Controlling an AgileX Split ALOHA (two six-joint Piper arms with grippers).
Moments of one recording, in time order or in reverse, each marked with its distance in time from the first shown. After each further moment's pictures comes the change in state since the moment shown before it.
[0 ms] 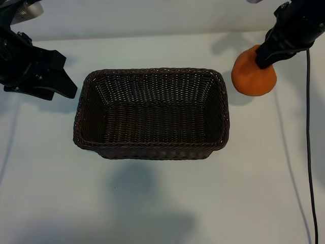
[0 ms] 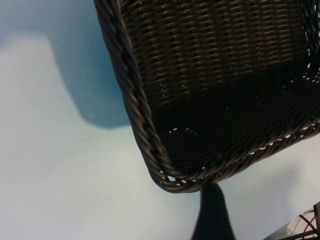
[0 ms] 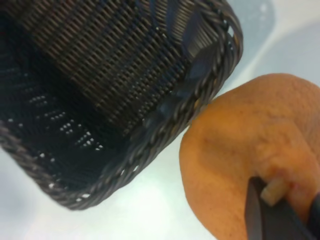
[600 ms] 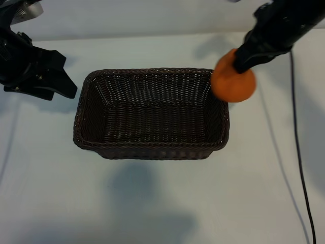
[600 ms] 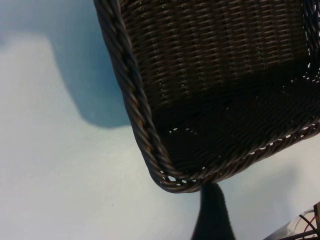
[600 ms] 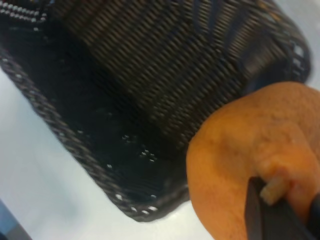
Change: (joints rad) left arm 0.000 0.000 0.000 0.000 0.000 0.000; right arm 0.105 -0.014 0.000 0.066 -0.003 0.042
